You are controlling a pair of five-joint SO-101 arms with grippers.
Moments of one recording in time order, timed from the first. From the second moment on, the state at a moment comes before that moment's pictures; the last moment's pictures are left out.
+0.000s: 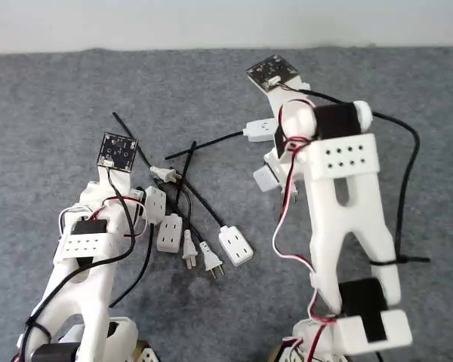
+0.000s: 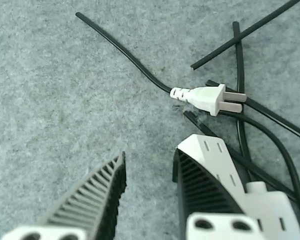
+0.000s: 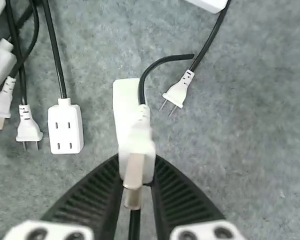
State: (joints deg) left arm -8.1 -25.6 64.0 24.6 -9.0; right arm -13.0 -3.2 -14.6 99.4 21.4
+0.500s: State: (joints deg) left arm -8.1 -25.6 64.0 24.6 -9.0; right arm -13.1 -17.5 -14.6 100.6 21.4
